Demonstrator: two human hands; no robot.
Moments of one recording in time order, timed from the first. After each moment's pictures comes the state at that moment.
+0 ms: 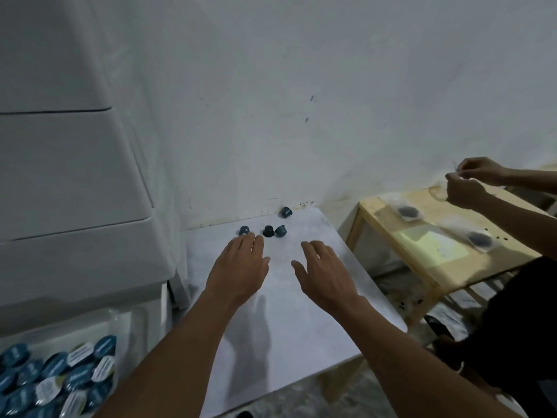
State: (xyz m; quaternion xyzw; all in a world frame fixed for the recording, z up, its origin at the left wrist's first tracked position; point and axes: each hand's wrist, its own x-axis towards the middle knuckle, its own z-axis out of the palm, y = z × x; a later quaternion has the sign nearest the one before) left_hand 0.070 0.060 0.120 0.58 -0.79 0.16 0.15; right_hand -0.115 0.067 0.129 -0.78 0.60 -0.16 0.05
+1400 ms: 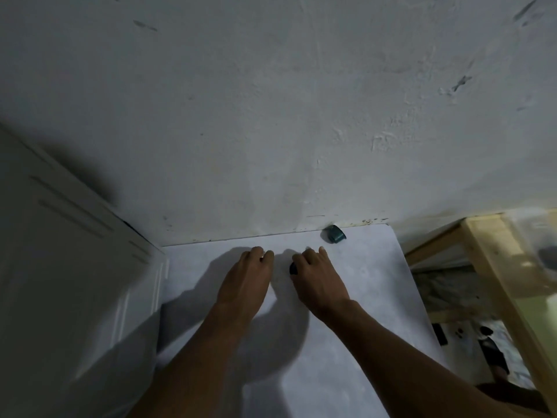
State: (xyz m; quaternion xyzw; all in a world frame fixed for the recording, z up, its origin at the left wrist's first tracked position) left_hand 0.103 -0.196 -0.015 0.69 -0.71 -0.12 0.00; right_hand -0.045 -0.232 -0.022 -0.86 0.49 0.02 0.14
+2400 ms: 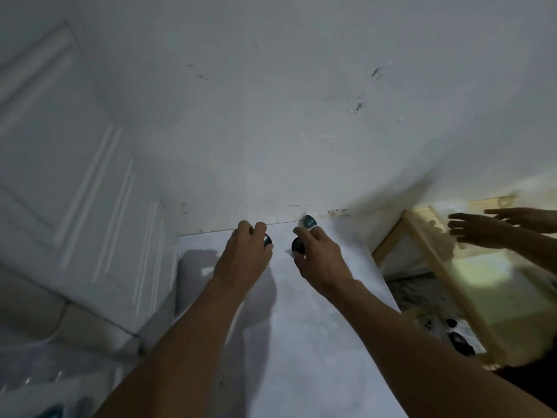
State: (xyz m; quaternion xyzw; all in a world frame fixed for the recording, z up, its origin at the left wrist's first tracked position) left_hand 0.083 -0.116 0.084 0.70 -0.68 -0.06 0.22; right_hand -0.075 -0.137 0.091 -0.81 0.55 -0.17 0.12
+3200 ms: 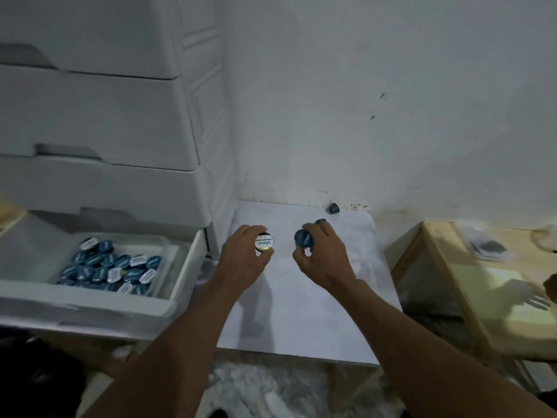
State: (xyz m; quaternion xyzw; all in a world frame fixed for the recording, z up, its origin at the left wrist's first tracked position) left_hand 0.028 0.124 0.138 0.76 -0.53 -0.09 0.37; right_hand -0.128 0.044 0.138 -0.84 0.42 -0.29 0.18
